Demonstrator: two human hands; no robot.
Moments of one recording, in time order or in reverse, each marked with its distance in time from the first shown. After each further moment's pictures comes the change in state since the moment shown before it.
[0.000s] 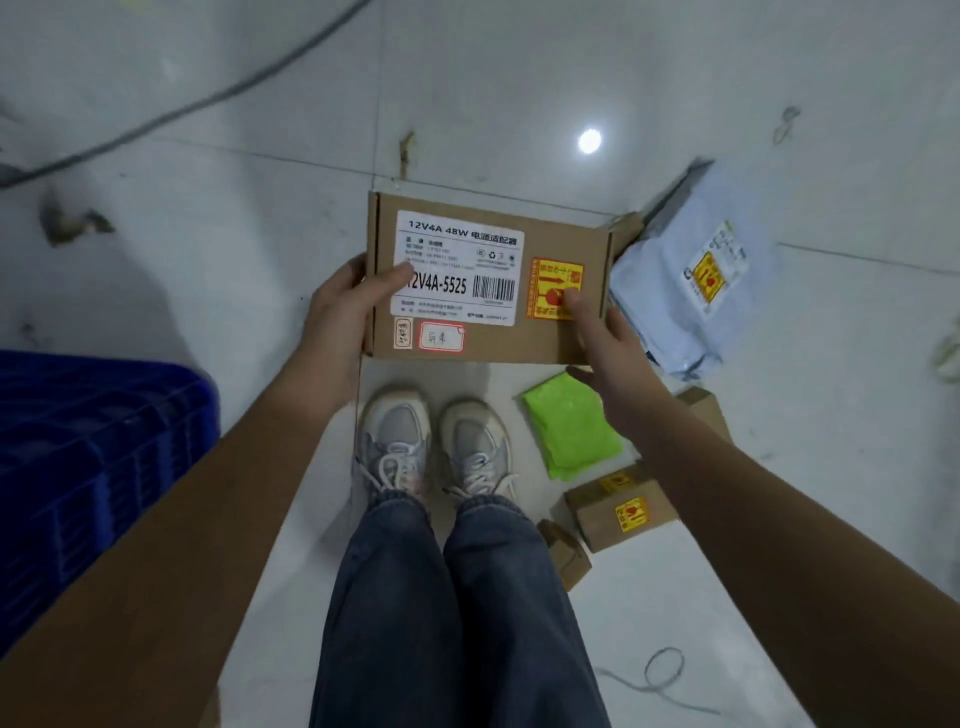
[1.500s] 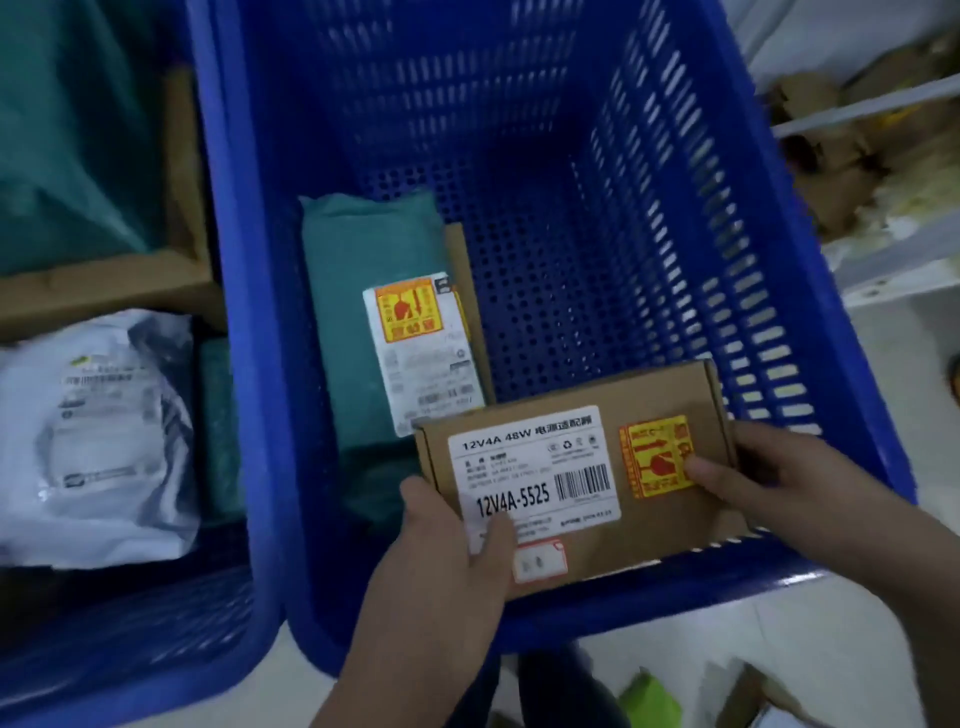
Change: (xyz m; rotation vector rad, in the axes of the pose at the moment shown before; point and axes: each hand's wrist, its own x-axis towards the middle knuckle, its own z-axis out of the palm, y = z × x) left_hand -0.554 -0.012 -0.285 -0.322 0.814 -0.104; right_hand -0.533 -0.070 0.329 -1.594 -0.857 -0.794
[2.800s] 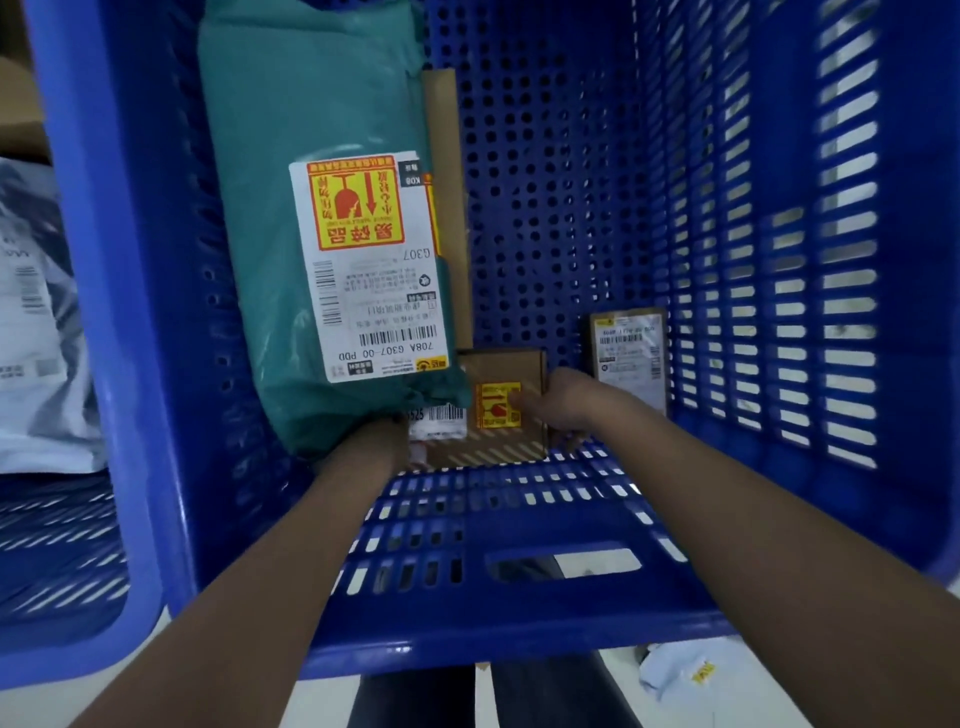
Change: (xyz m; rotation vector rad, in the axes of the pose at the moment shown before) left_hand 0.152 -0.061 0.041 0.544 -0.303 -0.445; right_hand 0.169 0.031 0.102 -0.363 -0.536 0.413
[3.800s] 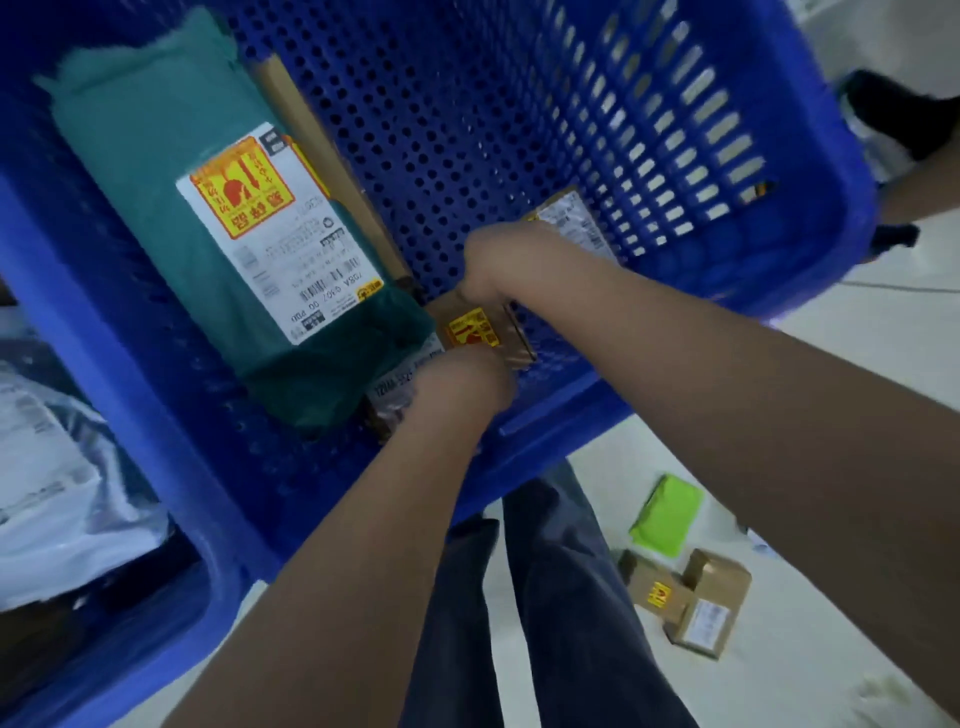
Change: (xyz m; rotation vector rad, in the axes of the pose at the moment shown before) left_hand -0.076 0.057 0.031 0.653 0.062 0.339; right_hand -0.068 -0.033 0.008 -0.446 0.444 -0.021
